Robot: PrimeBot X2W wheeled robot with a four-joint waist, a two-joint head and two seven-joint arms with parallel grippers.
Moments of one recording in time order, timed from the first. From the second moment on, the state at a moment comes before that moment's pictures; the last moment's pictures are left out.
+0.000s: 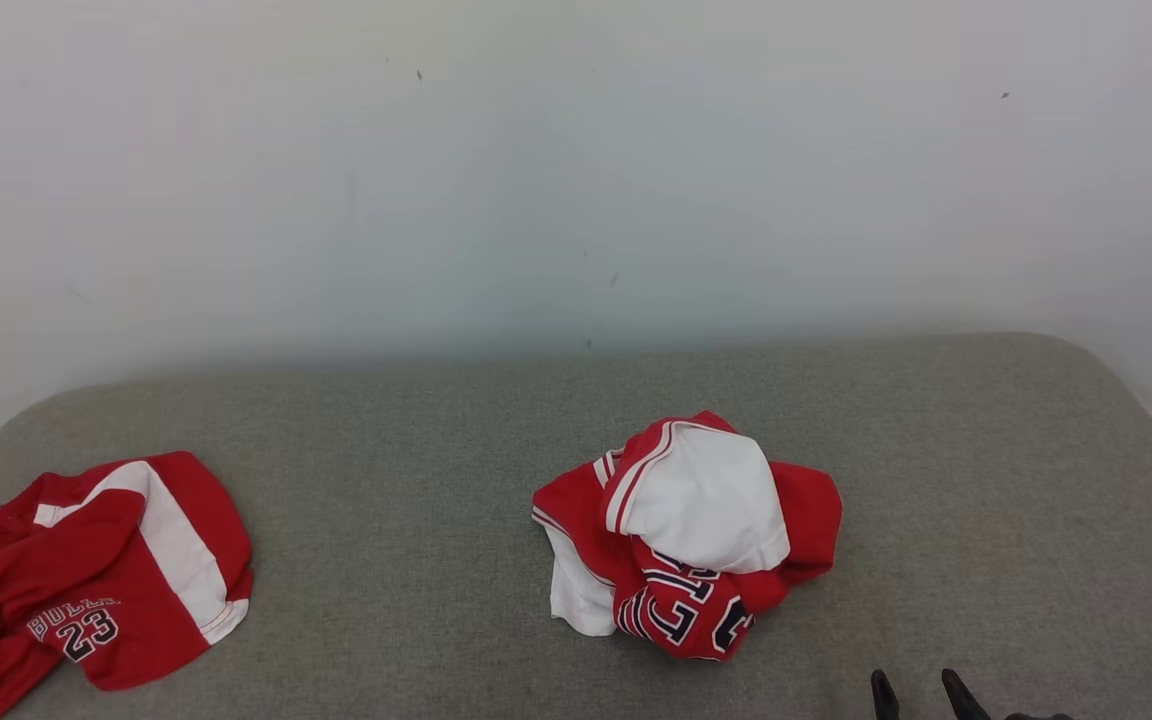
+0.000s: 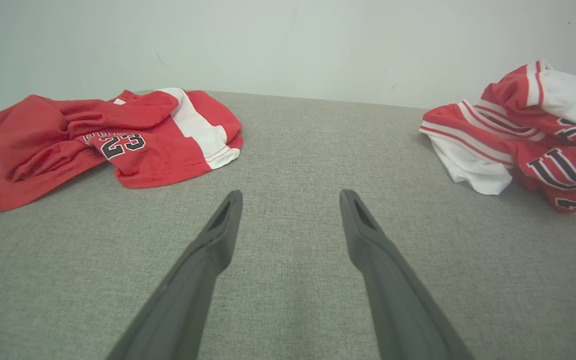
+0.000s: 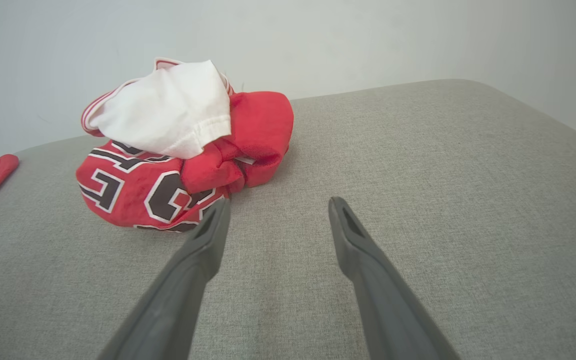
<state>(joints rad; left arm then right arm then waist) 0.20 0.09 0.01 0.28 -0.20 -0.10 -0.26 0.16 -0.05 -0.02 0.24 0.17 0.13 -0.10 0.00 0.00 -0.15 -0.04</state>
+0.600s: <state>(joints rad) 0.19 0.08 0.01 0.31 -0.19 -0.11 -0.26 0.15 -0.05 -0.01 0.25 0.18 0.13 -0.10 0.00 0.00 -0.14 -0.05</state>
